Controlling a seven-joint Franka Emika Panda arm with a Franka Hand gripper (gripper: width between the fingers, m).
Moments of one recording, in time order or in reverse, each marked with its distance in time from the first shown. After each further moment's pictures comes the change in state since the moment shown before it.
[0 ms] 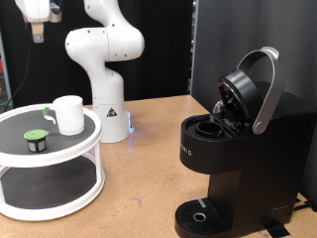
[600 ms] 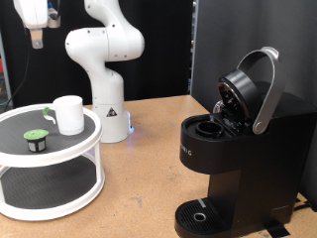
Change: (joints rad) arm -0.002 0.046 -0.004 0.016 0.028 0.017 -0.008
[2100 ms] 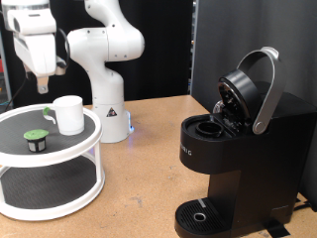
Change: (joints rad) arm -0.013 -0.008 -0.061 -0.263 -0.052 0.329 -0.089
